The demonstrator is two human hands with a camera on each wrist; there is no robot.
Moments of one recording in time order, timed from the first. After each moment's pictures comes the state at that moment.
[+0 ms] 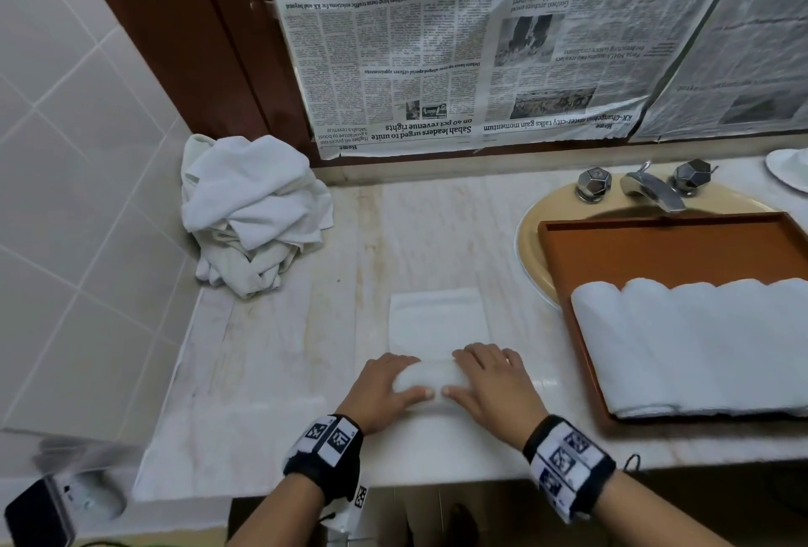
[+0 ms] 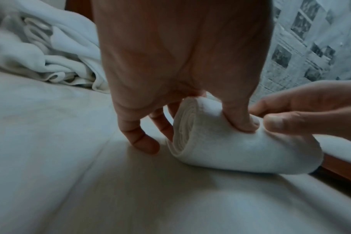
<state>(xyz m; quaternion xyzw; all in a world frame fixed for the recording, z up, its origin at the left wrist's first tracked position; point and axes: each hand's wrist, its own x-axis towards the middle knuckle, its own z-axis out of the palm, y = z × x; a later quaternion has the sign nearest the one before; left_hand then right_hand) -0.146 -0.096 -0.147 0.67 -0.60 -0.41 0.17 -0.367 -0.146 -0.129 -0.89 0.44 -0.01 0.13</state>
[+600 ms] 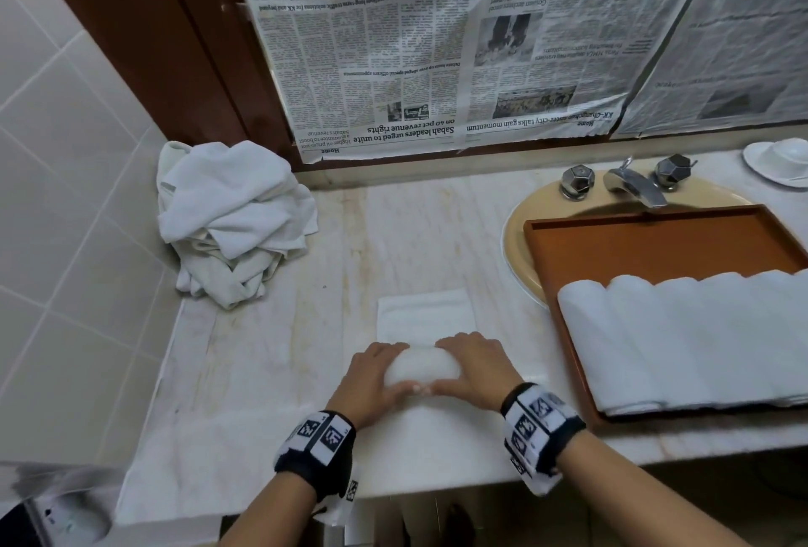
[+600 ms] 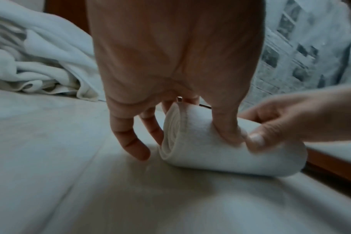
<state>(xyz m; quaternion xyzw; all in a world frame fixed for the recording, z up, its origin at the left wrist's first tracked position) -0.147 -0.111 -0.139 0.69 -0.61 -0.37 0.12 -0.352 -0.184 -0.119 -0.84 0.48 0.05 0.25</state>
